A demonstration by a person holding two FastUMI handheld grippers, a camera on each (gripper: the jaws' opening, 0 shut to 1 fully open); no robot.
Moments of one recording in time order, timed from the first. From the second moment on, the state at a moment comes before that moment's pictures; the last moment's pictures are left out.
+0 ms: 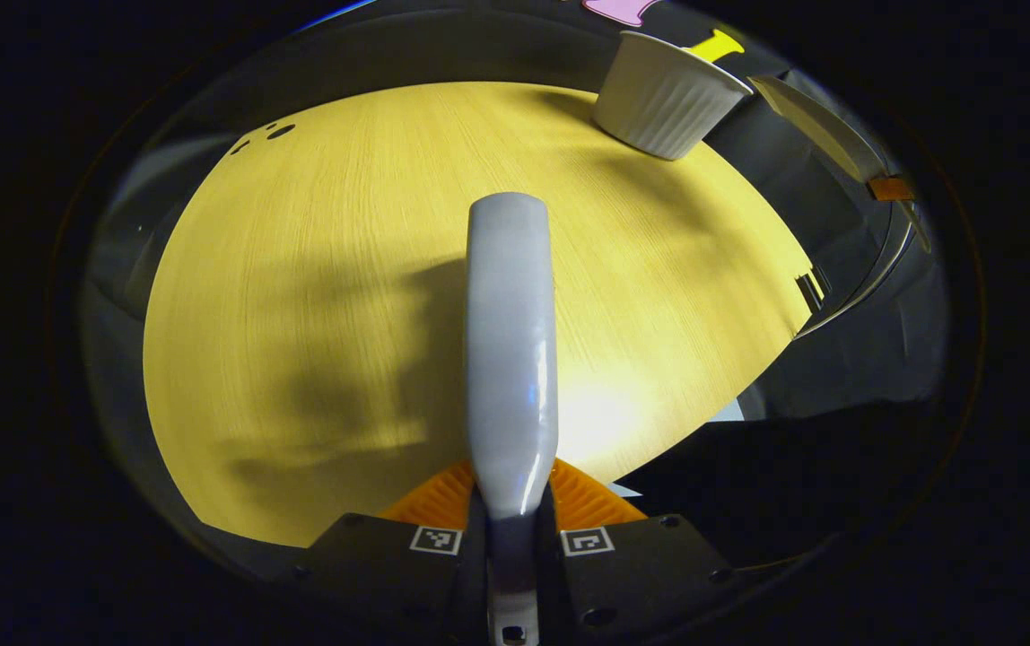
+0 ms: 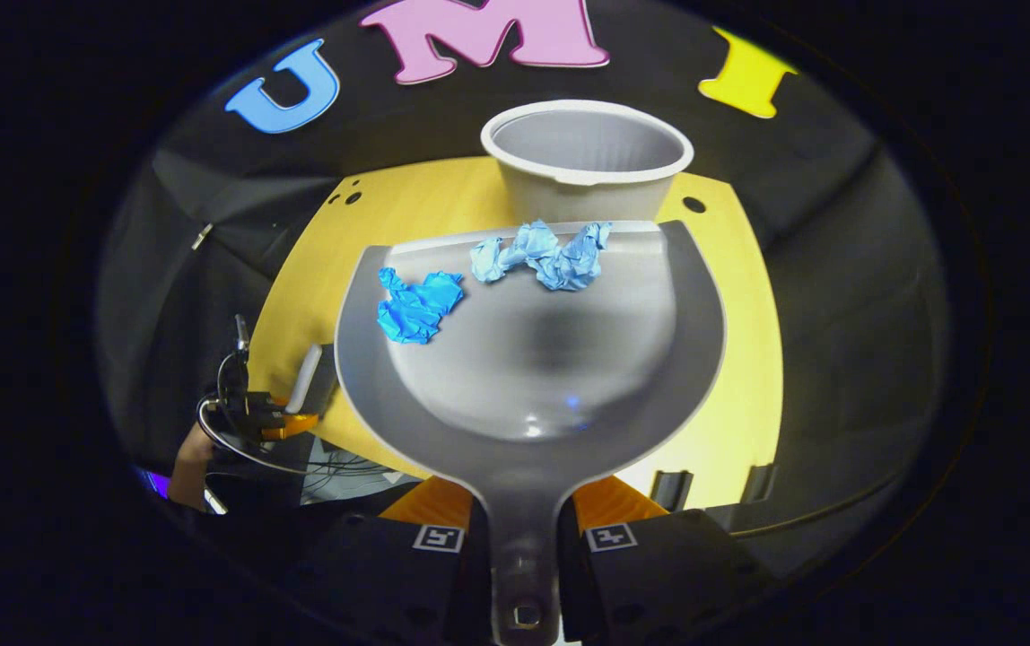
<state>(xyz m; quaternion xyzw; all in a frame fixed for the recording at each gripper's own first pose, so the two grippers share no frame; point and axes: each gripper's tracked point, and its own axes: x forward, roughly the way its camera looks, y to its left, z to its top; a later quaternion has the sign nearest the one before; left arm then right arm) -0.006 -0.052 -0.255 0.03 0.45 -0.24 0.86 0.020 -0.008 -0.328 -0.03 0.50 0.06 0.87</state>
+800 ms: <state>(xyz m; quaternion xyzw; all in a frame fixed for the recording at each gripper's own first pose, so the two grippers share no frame) 0.029 -0.030 -0.171 -0.02 0.41 -0.16 0.90 0.042 -0.021 -0.351 -0.10 0.40 0.02 0.91</state>
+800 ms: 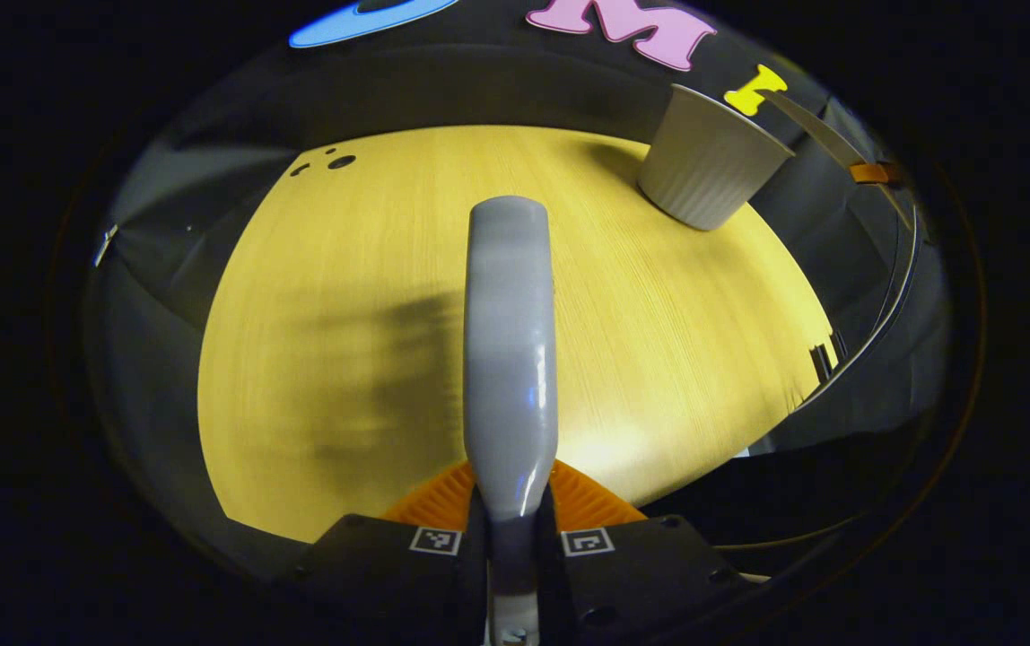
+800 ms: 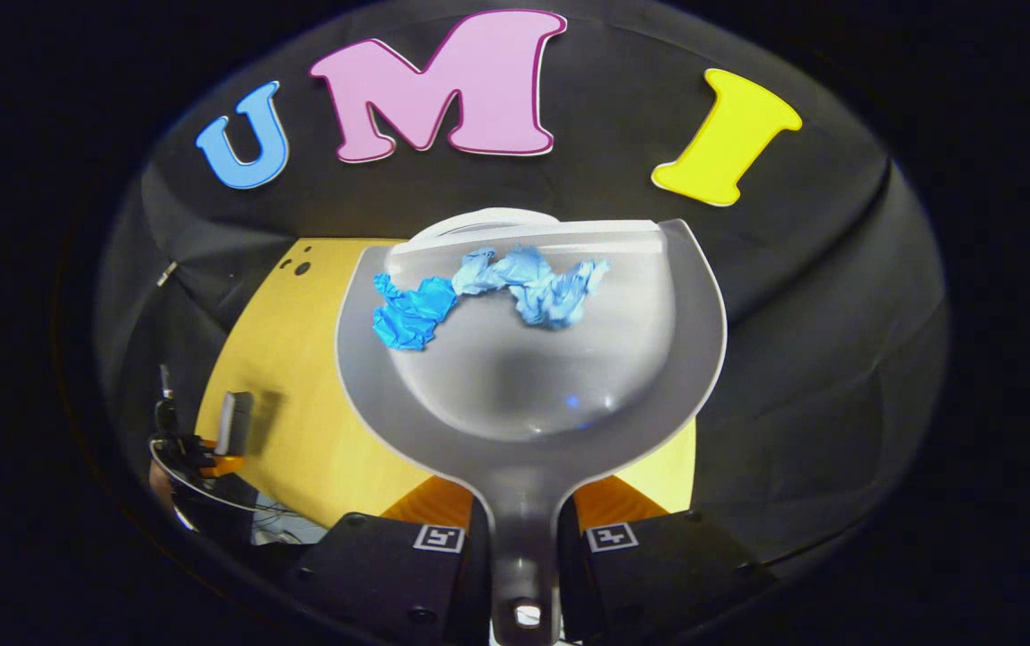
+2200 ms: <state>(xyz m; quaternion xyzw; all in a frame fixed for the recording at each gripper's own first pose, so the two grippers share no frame) 0.060 -0.083 -0.162 -0.08 0.43 -0.15 0.89 0.038 -0.036 -0.309 -0.50 0.21 -0.17 0.82</state>
